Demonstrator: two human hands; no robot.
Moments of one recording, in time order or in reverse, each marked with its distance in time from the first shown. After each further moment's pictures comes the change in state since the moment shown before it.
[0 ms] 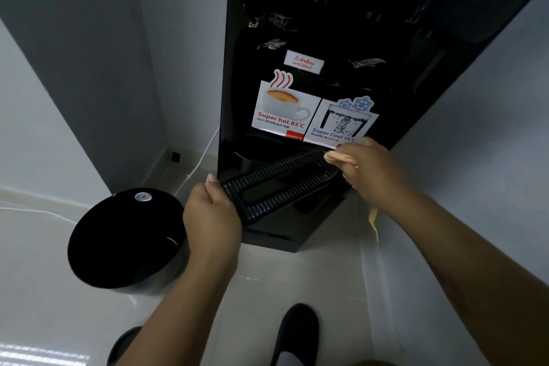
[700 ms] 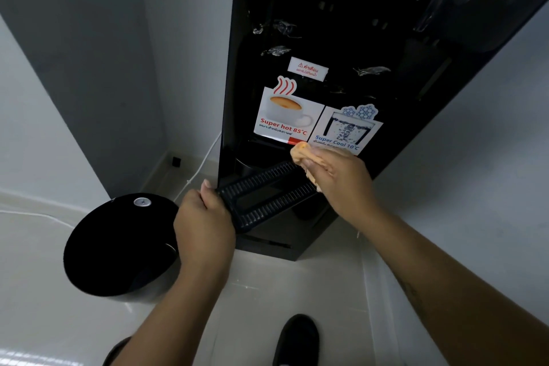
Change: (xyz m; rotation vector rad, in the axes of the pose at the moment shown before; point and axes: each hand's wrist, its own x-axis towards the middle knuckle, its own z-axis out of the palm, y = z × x) left_hand 0.007 -0.006 -0.003 0.060 0.024 0.019; right_hand 0.007 -0.024 0.040 0.189 0.129 -0.146
